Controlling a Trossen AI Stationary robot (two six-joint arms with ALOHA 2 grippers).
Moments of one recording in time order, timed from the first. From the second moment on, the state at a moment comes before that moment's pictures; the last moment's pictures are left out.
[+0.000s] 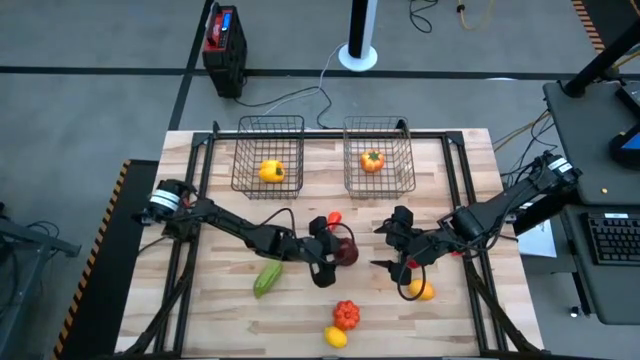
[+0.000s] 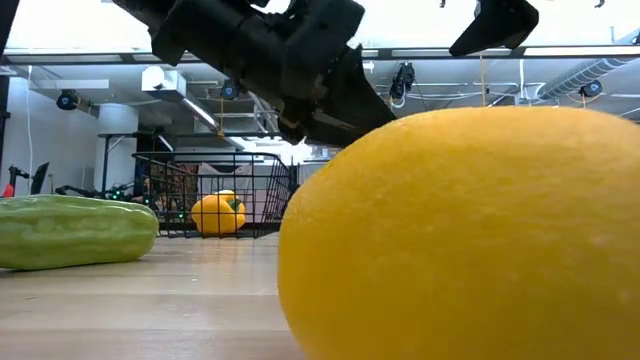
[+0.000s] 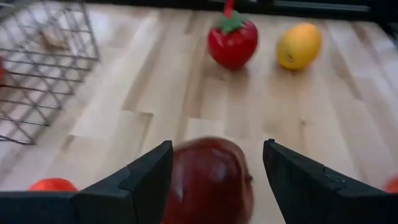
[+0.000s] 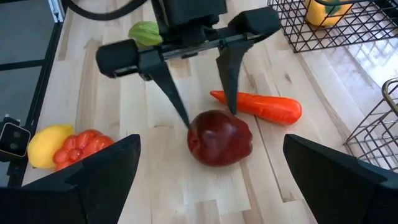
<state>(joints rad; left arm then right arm) -0.28 1.88 1.06 0.27 -0.33 -0.24 0.48 1.24 0.97 -0.50 0.42 0.47</state>
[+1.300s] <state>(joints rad) -0.24 1.90 1.13 0.09 -0.15 0.05 0.48 1.24 0.97 -0.50 0.42 0.48</state>
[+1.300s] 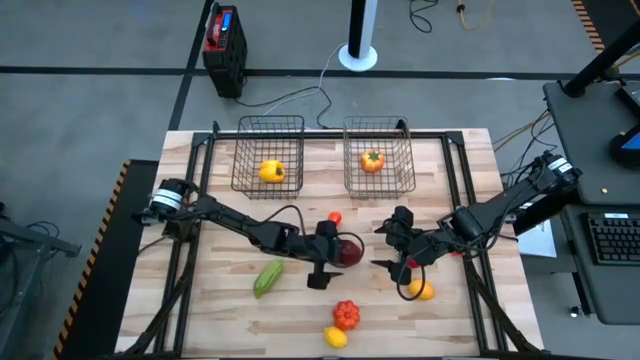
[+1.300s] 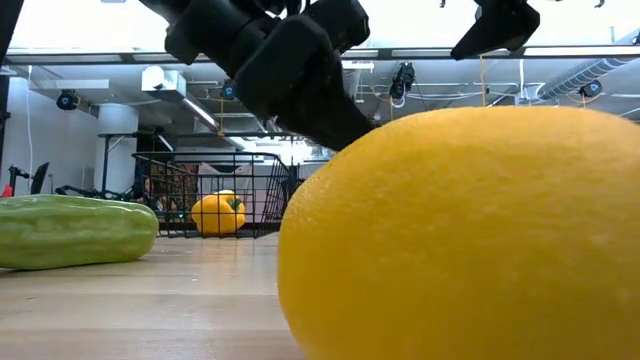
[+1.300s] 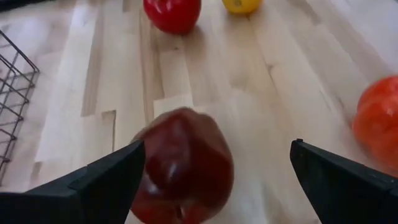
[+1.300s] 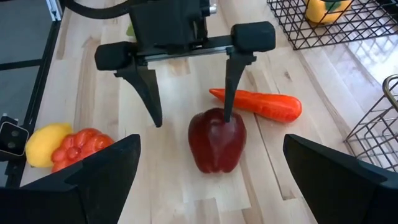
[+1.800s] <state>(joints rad) -0.24 1.90 1.13 0.14 -0.20 0.10 0.48 1.24 0.93 -0.50 0.42 0.52</state>
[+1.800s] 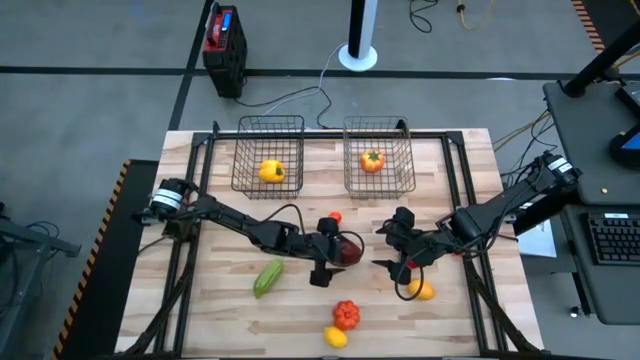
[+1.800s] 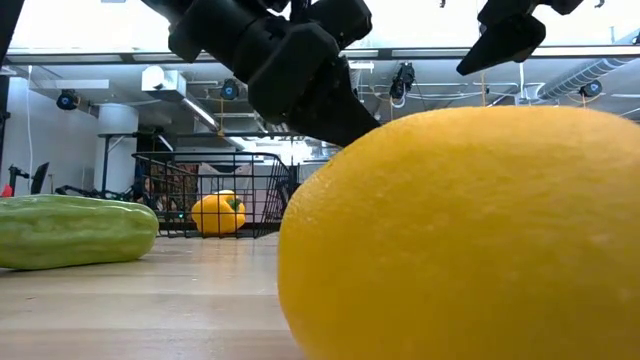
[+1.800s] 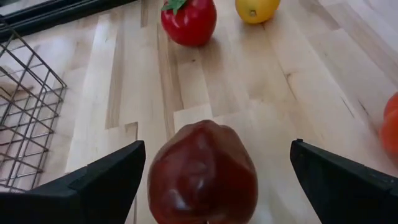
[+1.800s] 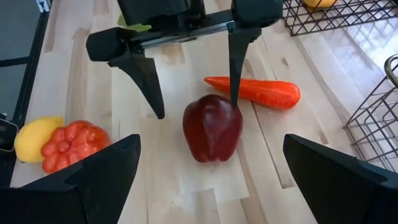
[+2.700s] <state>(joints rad) -0.23 2.04 1.18 0.18 -0.25 0.09 0.48 1.24 0.93 -0.50 0.42 0.53</state>
